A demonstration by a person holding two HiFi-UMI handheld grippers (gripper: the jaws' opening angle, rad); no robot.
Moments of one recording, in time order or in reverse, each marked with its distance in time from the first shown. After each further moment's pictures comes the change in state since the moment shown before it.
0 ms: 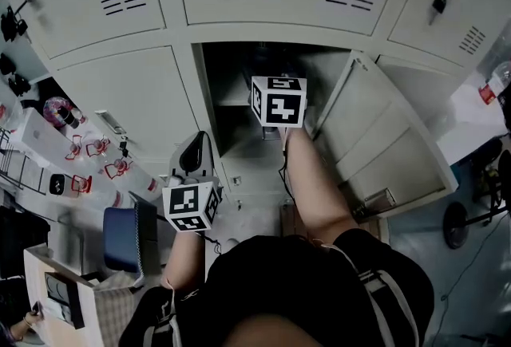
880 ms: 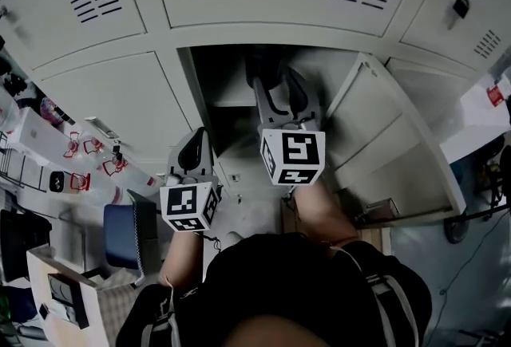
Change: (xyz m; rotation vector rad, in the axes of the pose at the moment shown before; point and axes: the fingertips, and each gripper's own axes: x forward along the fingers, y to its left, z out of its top) left arm 0.027 -0.005 -0.005 0.006 0.016 -0.030; right arm -0.071 0.004 0.005 -0.059 -0.282 0.017
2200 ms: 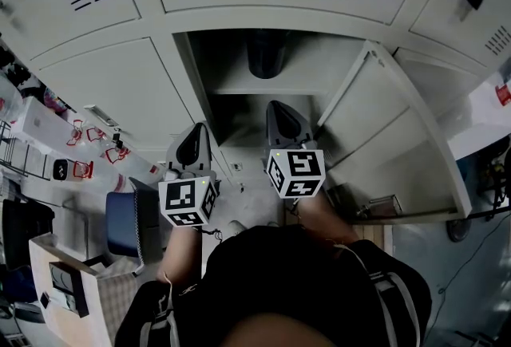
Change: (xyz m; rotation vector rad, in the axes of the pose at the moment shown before) left arm -0.008 0.006 -0.019 0.007 0.048 0.042; right arm -0.042 0.010 -0.105 0.169 0.185 0.062
